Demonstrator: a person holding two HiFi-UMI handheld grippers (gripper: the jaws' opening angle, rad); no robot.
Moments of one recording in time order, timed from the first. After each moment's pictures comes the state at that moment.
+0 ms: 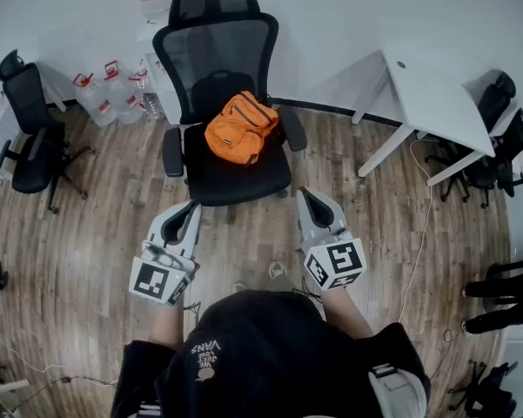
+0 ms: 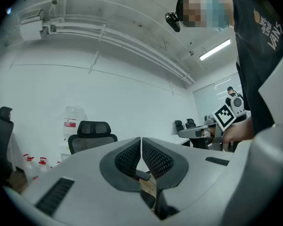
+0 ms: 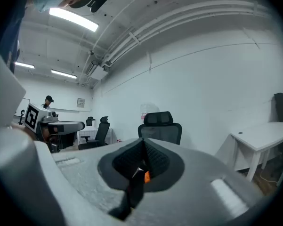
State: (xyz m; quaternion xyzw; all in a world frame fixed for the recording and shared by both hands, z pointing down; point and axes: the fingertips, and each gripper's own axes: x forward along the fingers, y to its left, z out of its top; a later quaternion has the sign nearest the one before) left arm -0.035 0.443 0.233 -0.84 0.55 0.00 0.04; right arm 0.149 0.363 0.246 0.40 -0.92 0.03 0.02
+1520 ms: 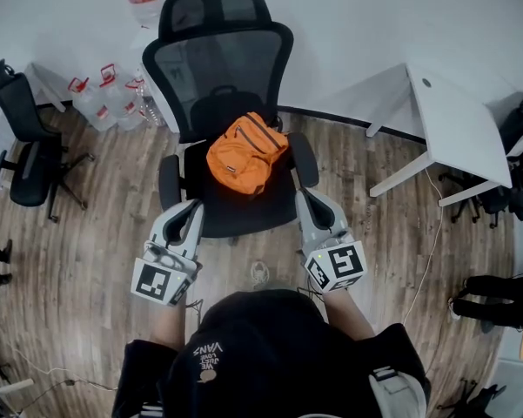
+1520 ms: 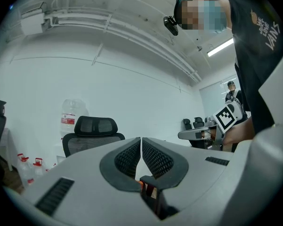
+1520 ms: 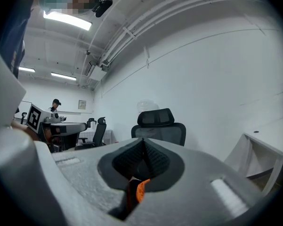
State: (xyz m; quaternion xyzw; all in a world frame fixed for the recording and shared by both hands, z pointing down) left arm -0.081 0.241 0.258 -0.83 0.56 0.00 0.04; right arm 0.096 0.158 0.271 0.37 -0.93 0.03 0.01
